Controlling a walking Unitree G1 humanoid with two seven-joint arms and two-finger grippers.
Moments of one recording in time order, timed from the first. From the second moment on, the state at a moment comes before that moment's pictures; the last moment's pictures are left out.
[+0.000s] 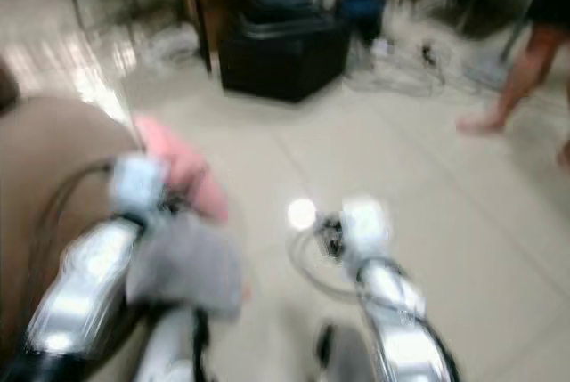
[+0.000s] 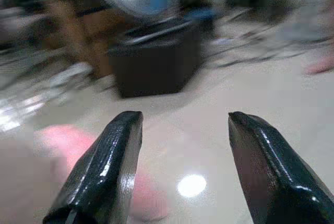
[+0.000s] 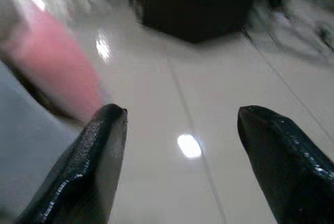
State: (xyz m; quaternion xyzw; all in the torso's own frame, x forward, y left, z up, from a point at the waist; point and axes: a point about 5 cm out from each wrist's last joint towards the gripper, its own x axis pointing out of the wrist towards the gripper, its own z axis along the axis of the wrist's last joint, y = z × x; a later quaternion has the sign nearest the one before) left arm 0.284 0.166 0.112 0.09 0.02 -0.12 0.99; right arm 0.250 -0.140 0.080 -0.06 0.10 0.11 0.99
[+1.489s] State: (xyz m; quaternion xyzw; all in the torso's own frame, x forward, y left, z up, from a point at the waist) left arm 0.328 0.219 0.047 0.06 0.19 0.09 0.98; right arm 0.217 -0.139 0.083 -0.12 0.13 0.20 0.96
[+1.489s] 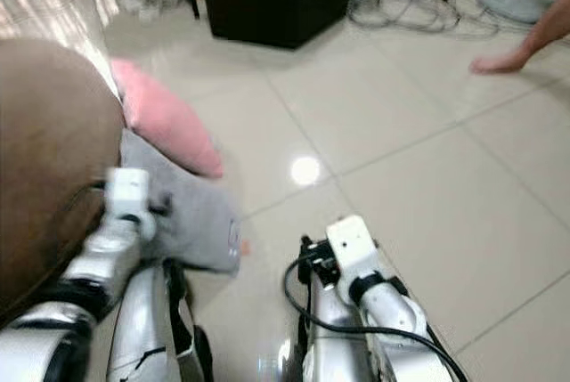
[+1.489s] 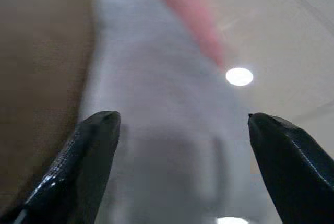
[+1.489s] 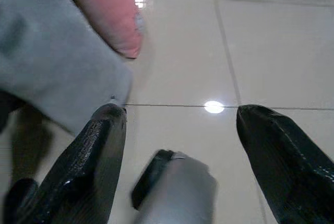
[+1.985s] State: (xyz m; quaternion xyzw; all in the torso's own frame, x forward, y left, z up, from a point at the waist) left arm 0.314 0.251 0.037 0.10 0.21 0.13 0.96; right arm 0.226 -0.125 0.093 -0.13 0.12 0.26 0.95
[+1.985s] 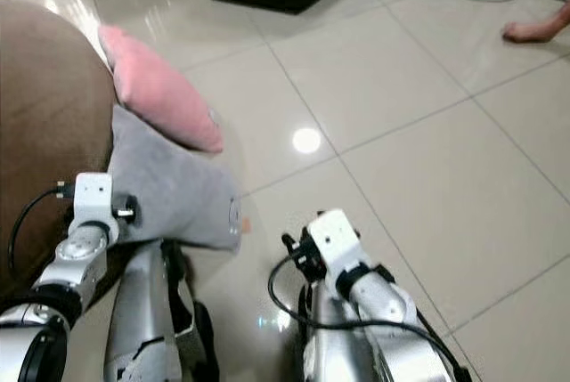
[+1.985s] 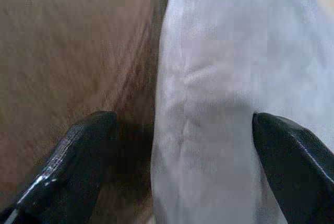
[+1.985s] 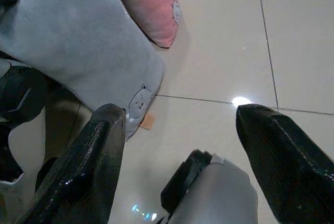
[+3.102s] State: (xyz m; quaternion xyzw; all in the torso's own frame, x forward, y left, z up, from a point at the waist) left arm 0.322 0.236 0.038 0.11 0.21 0.09 0.97; right arm 0.216 -0.116 0.088 -0.13 0.13 0.29 0.94
